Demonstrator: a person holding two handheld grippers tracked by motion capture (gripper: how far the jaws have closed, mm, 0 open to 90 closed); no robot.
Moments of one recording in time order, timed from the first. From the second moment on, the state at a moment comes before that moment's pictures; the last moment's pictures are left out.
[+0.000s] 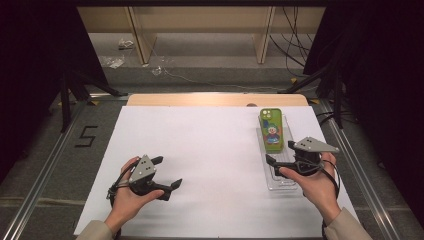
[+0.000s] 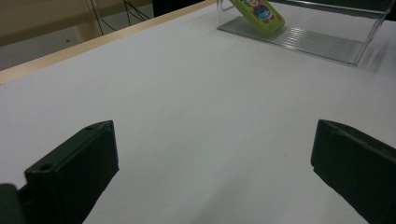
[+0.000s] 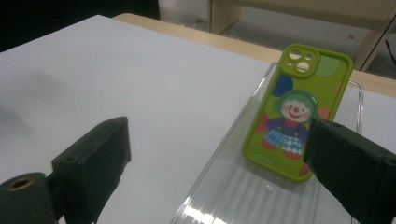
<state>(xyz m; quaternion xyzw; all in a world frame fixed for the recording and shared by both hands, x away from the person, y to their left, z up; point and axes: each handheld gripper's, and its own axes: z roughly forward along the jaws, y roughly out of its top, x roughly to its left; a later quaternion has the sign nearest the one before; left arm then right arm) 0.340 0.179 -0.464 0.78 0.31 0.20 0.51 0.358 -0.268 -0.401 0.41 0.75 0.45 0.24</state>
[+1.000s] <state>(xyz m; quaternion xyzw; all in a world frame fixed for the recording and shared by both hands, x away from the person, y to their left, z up) 0.340 0.179 -0.464 0.78 0.31 0.20 0.51 0.341 -0.276 -0.408 0.41 0.75 0.46 0.23</state>
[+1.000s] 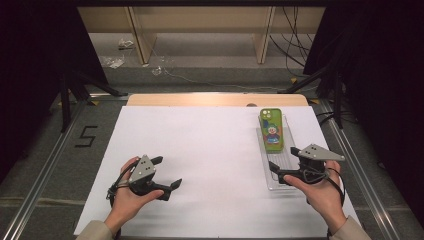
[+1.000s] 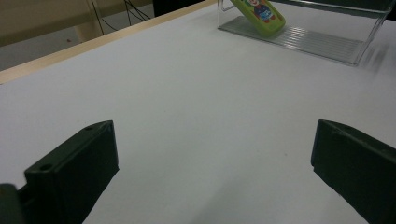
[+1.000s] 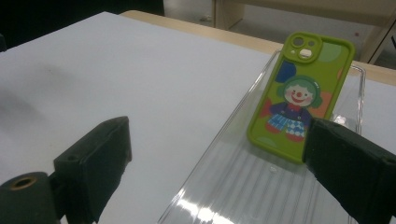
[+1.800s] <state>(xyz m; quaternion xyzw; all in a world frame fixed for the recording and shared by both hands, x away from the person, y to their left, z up) 0.340 0.180 -0.464 0.78 0.31 0.20 0.51 0.338 -0.279 -0.408 0.41 0.75 0.46 0.23</state>
